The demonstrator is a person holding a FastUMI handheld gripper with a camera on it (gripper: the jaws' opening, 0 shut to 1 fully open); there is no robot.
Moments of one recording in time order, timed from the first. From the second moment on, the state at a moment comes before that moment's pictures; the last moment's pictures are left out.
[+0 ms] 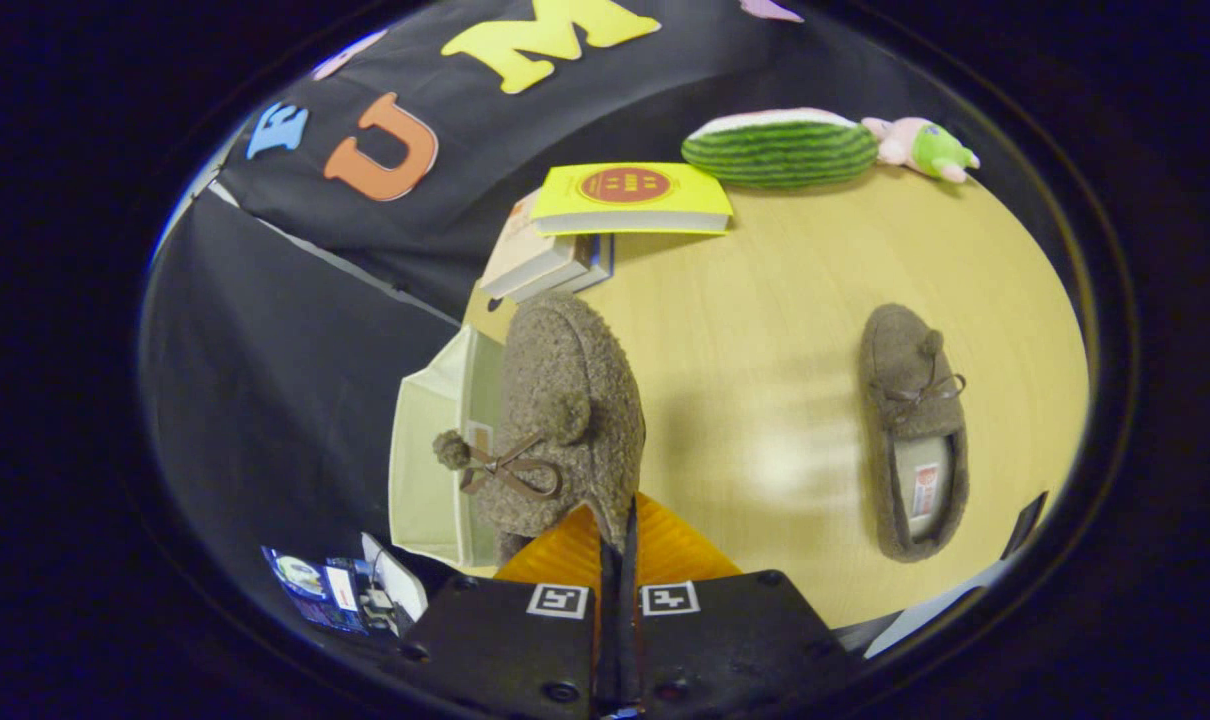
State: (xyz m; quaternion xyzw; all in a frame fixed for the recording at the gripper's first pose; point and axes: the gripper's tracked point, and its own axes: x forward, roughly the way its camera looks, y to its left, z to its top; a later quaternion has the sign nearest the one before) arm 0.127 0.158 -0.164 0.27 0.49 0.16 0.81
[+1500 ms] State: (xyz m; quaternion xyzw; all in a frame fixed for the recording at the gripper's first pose) arm 0.154 0.421 -0.200 0.27 0.59 0.13 0.75
